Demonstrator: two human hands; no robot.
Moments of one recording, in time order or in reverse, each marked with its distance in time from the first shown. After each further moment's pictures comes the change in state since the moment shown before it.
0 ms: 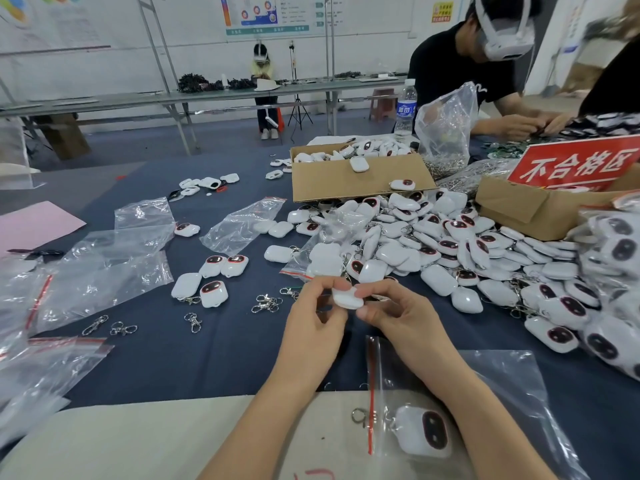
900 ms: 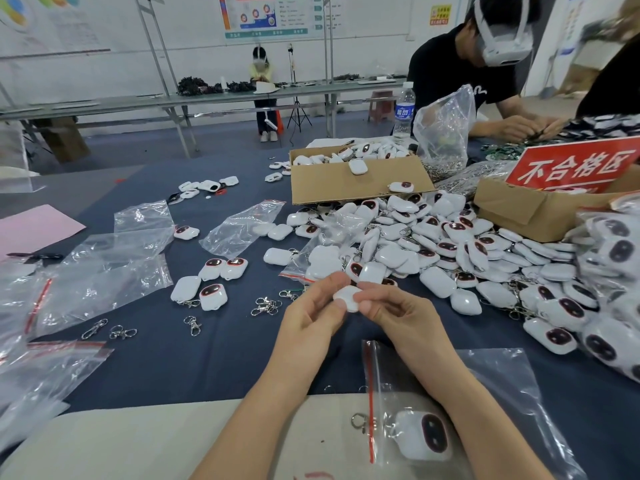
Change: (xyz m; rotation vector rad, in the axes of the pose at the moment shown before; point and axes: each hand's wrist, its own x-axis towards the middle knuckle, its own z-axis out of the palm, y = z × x) left_hand 0.004 -0.002 -0.004 -0.303 -0.088 -0.138; right_hand -0.001 -0.003 0.002 0.149 0.069 0.009
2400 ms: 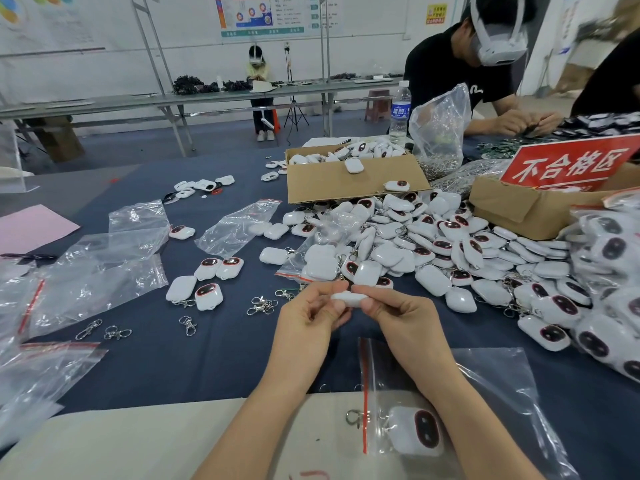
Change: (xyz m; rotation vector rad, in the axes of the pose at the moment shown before) left_hand 0.002 -0.004 0.005 0.014 0.053 0.047; right_hand -0.002 0.001 0.002 -0.171 0.071 -0.136
